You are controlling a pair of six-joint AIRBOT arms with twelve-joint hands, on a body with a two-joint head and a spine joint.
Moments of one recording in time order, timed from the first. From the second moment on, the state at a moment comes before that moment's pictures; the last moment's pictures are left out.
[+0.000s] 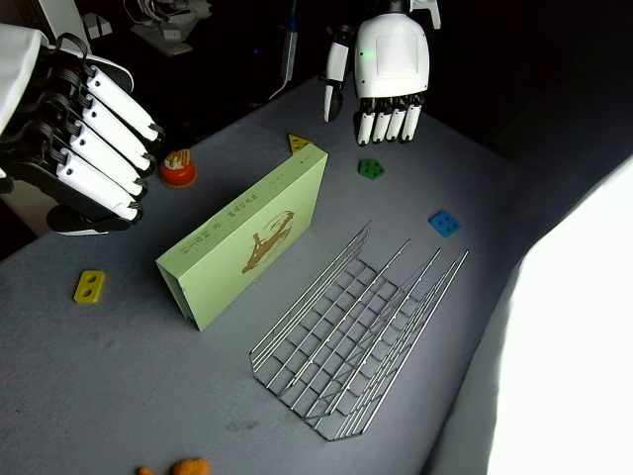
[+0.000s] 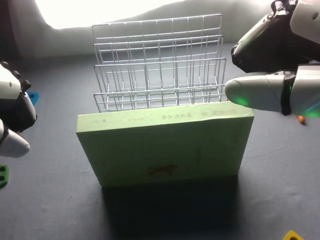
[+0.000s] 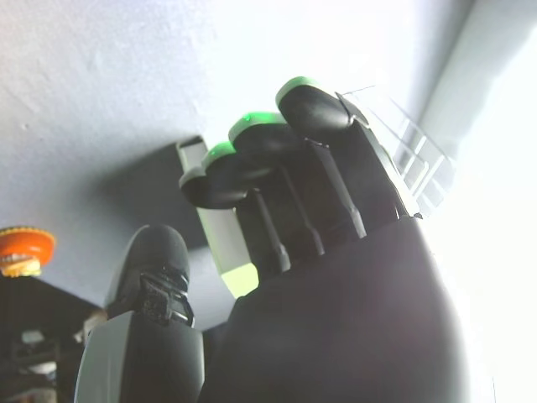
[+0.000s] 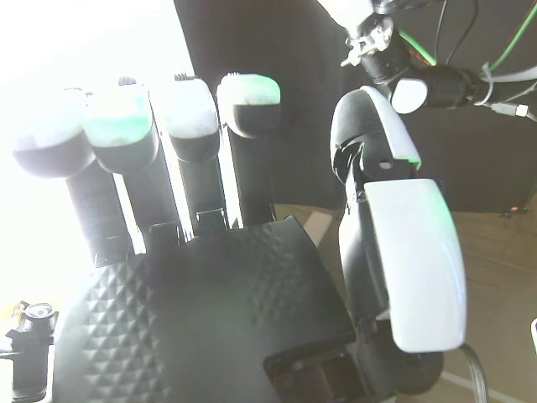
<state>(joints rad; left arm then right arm) 0.04 -0.68 1.04 3.00 -0.81 -1.67 -0.16 -0.63 0.66 -0.23 0.35 -0.72</state>
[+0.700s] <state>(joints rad) 0.04 -0.68 1.02 3.00 -0.81 -1.67 -0.24 -0.75 0.62 0.23 0.40 -1.30</state>
